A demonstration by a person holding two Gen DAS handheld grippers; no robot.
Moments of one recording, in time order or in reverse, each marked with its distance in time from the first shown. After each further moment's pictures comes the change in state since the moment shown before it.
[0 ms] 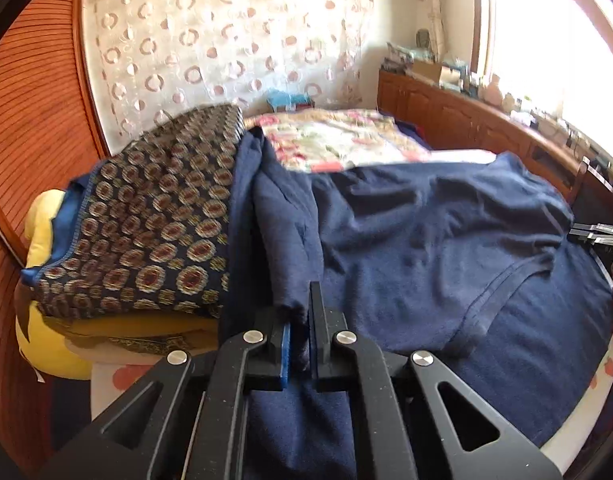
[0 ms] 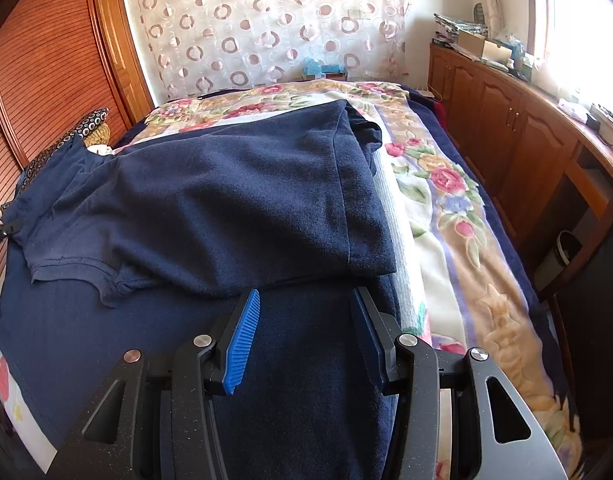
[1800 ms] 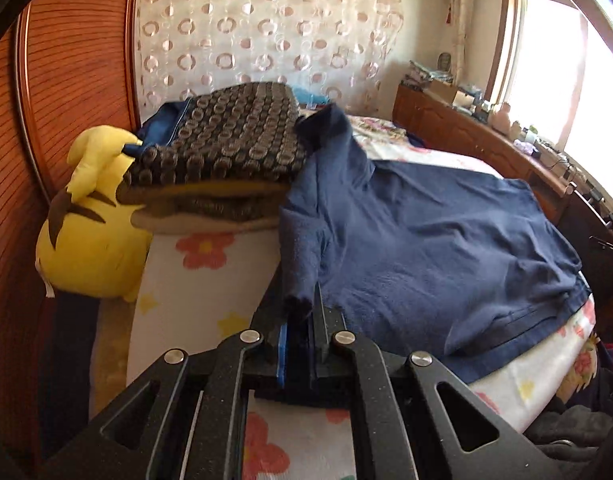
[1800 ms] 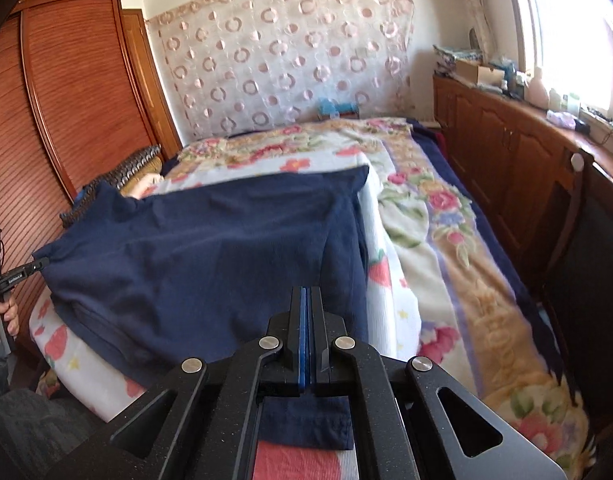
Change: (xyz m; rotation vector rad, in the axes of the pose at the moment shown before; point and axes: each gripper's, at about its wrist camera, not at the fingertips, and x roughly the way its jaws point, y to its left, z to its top) left arm -0.074 0.035 -0.081 -0.148 0.017 -0.003; right arm -0.122 -0.010 -0.116 0.031 -0.141 0.090
